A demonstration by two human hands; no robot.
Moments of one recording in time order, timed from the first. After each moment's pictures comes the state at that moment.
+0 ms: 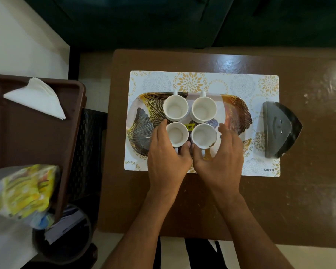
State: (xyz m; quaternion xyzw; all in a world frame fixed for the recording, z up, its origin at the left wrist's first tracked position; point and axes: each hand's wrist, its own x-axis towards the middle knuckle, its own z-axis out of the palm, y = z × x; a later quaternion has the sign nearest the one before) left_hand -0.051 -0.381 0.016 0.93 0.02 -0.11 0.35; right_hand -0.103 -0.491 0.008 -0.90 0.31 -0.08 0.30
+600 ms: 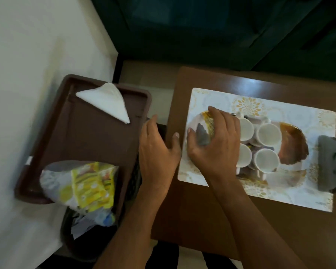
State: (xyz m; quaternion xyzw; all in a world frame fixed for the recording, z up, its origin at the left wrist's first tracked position) left_hand 0.033 -0.233 0.049 0.93 0.09 -0.04 0.36; right_hand 0.017 -0.357 0.052 -0.93 0.17 -0.14 0.30
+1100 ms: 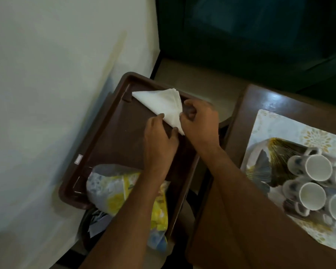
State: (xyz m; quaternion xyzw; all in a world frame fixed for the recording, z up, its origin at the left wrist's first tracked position) left_hand 0.122 -0.079 0.000 0.91 0.18 -0.09 0.37; right_hand 0.162 -0.188 -0.006 -0.92 0.09 0.02 0.38
